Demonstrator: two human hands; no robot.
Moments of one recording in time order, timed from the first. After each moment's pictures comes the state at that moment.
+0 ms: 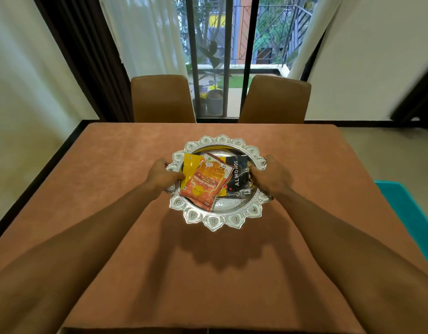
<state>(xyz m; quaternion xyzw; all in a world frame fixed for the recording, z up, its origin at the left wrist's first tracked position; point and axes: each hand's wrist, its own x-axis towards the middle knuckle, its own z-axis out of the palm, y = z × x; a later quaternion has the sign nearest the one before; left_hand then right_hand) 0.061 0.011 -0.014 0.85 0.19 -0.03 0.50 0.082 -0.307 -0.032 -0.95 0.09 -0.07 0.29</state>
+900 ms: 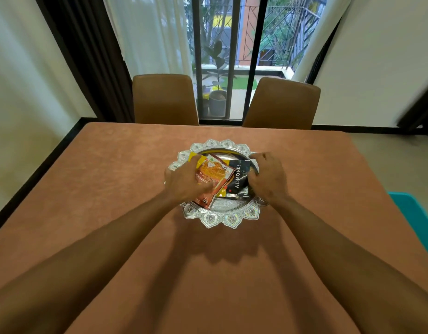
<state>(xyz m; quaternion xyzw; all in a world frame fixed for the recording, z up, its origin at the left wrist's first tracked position) 0.076 -0.025 -0.013 0.98 -0.01 0.00 0.21 0.109 -0.270 -0.030 -0.96 -0.08 -0.15 0.23</state>
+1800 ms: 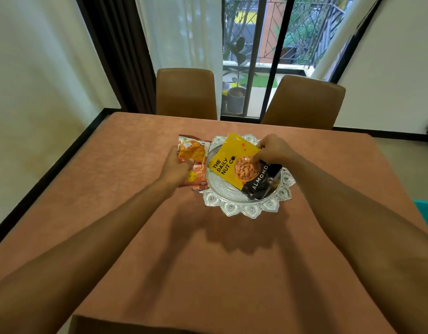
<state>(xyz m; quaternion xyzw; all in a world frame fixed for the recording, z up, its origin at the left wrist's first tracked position) 0.055 0.036 -0.005 0.76 0.19 0.07 0.62 0.166 -0.229 0.028 -0.96 -0.05 0.13 0.24</state>
